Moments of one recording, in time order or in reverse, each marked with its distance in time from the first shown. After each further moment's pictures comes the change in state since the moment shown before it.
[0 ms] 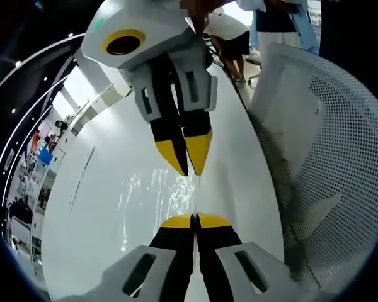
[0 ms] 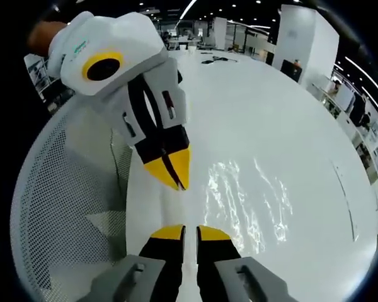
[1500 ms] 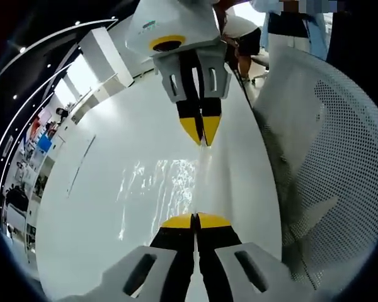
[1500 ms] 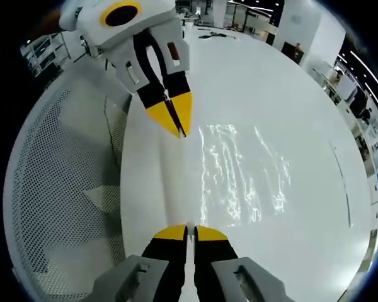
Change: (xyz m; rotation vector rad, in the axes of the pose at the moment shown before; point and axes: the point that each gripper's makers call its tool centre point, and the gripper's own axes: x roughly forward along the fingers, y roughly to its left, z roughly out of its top) left arm -0.006 0.004 -0.013 -0.068 0.046 -0.011; right arm -0.010 0.007 -0.042 -0.038 0.166 -0.006
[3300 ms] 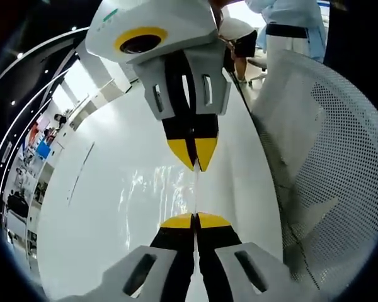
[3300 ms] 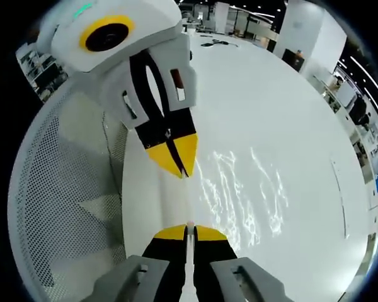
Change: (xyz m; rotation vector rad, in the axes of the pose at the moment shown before) left arm 0.003 0.002 0.012 0.019 -0.026 -0.008; right arm 0.003 -0.010 0.036 0.027 -0.020 -0.033
